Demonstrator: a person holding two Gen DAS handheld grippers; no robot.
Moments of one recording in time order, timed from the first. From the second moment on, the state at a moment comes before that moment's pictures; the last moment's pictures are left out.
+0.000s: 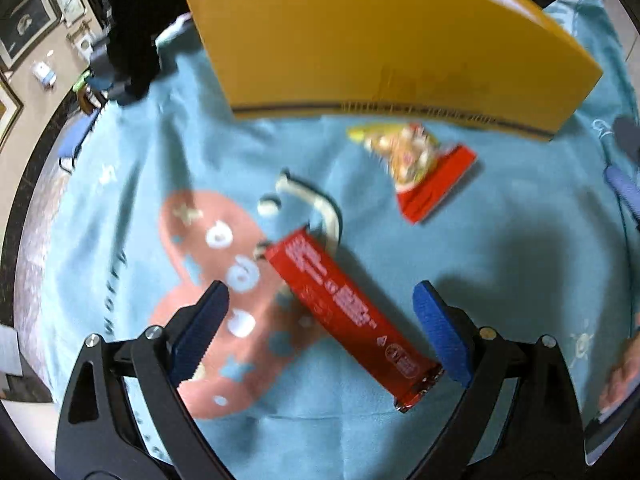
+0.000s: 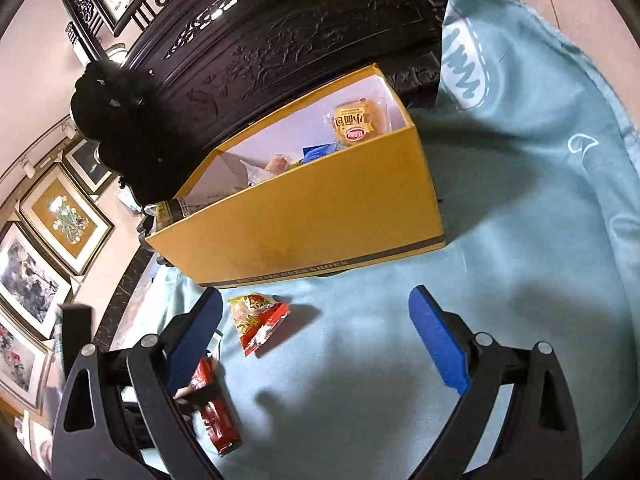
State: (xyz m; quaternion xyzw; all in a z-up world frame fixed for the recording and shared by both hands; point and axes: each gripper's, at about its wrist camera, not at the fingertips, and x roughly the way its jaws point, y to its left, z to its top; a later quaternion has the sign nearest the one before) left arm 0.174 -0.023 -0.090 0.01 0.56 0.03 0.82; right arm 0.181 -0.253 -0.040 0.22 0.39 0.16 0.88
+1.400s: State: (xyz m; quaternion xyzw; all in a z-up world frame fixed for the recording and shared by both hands) left arm 0.157 0.032 -0.053 -0.04 0.54 -0.06 0.84; right arm 0.200 -0.163 -0.039 -0.01 0.47 0.22 0.85
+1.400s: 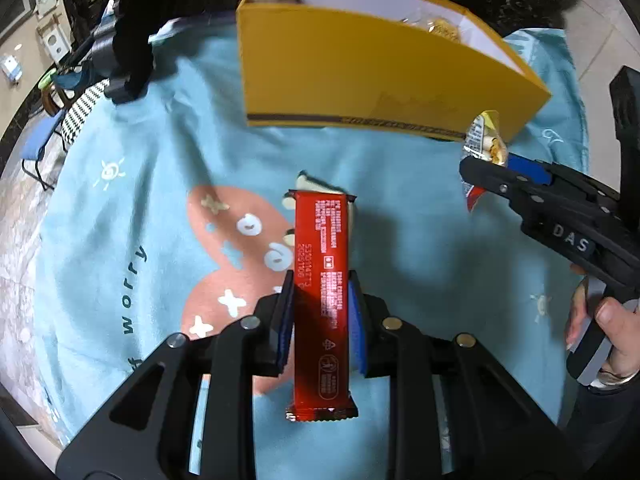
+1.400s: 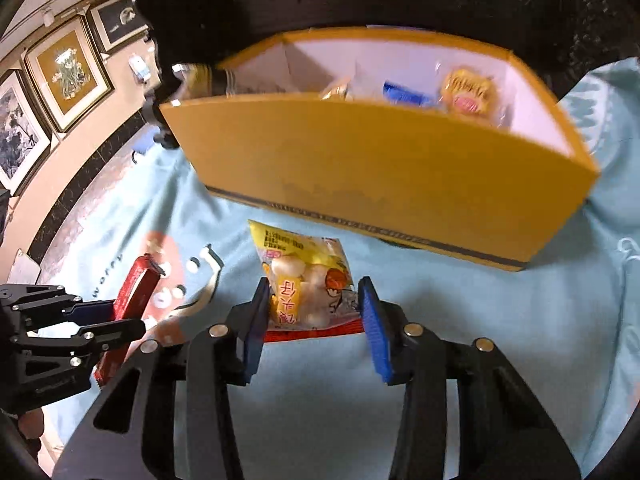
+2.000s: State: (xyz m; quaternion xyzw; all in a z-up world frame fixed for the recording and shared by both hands) left arm 0.204 -0.016 0.068 0.01 0.44 -0.08 0.90; right arm 0.212 -0.218 0.079 0.01 0.37 0.18 0.91
